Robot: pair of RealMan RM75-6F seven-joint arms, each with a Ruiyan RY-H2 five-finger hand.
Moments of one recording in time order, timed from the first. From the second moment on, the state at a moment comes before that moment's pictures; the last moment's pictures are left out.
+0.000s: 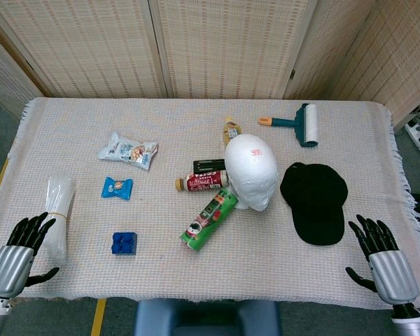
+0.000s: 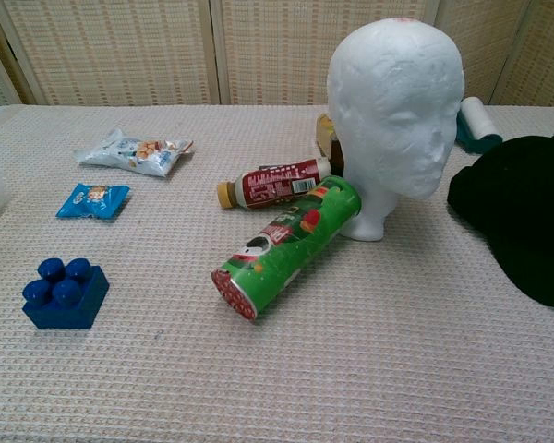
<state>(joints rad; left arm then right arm) -0.10 -1.13 0.04 -1.58 1.65 1.52 0.00 -0.01 -1.19 -0.03 -1.56 -1.70 1.58 -0.08</state>
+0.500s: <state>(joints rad) -0.10 -1.14 0.03 -1.55 1.70 1.57 -0.10 0.04 -1.55 0.01 -0.91 -1.72 1.63 0.04</state>
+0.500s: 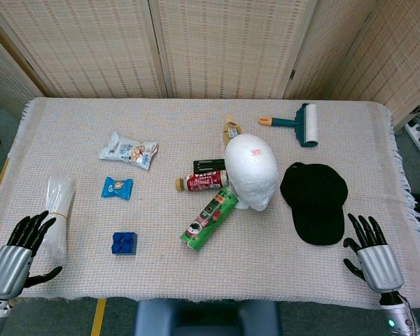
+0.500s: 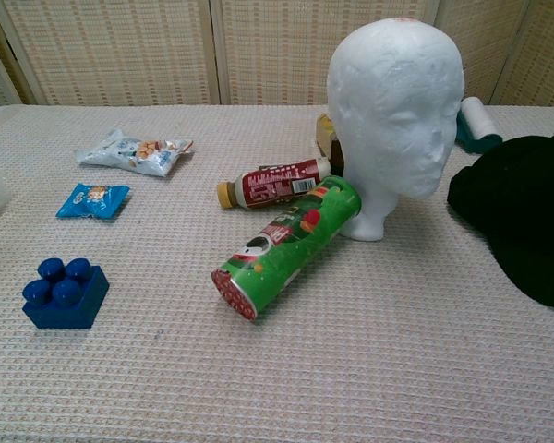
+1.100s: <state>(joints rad) -0.10 -1.11 0.03 -1.57 1.70 1.59 -0.15 0.12 -1.91 0.01 -0.32 -1.70 1.62 0.06</state>
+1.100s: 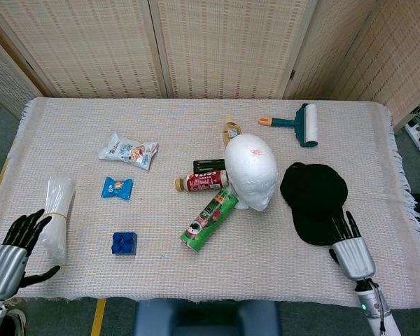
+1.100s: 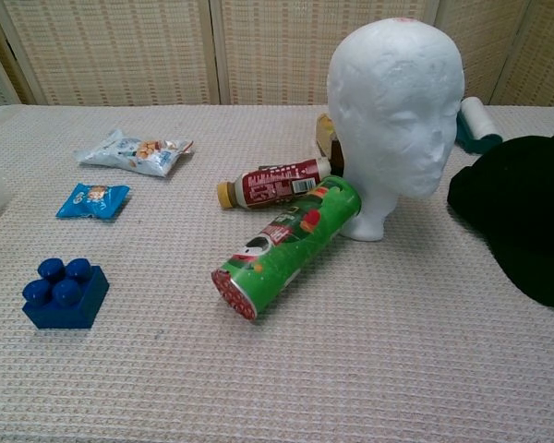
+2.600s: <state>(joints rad) -0.08 -1.09 0.00 -1.61 1.67 1.63 -0.15 0.19 -2.05 0.03 -0.17 -1.59 1.63 0.11</state>
